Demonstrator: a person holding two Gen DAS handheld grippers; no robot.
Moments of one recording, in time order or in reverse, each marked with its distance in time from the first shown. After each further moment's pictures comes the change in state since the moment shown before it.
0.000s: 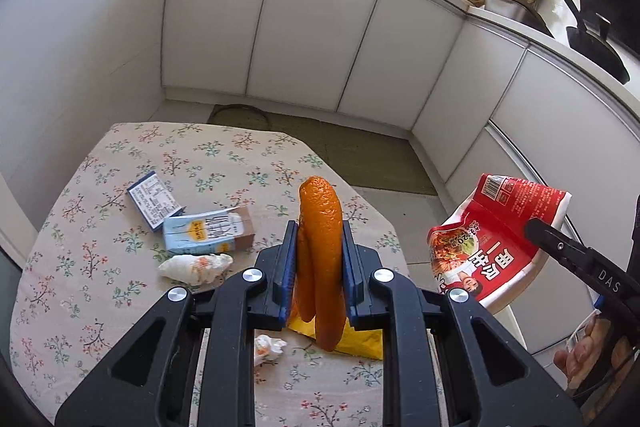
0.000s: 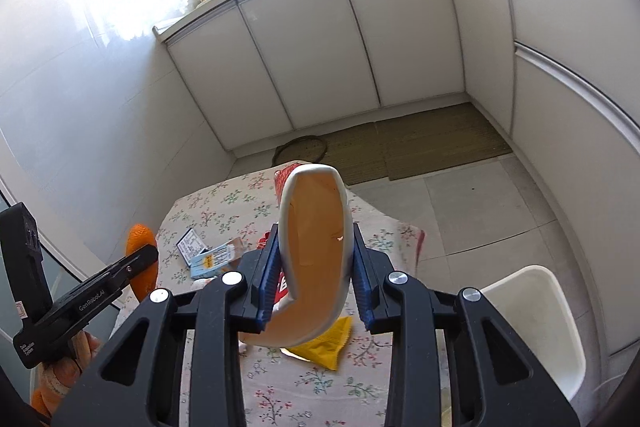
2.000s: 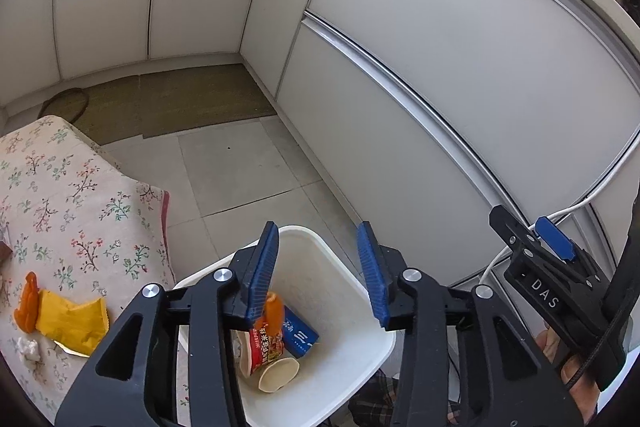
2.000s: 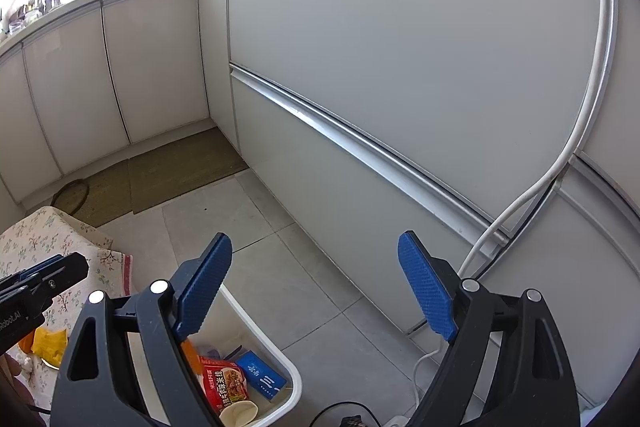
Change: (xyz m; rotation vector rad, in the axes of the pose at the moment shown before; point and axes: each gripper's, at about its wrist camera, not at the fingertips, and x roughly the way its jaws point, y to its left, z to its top) left arm 0.085 -0.271 -0.056 0.274 0.262 -0.385; right arm -0.123 -0.206 -0.024 0.162 -0.110 -0.783
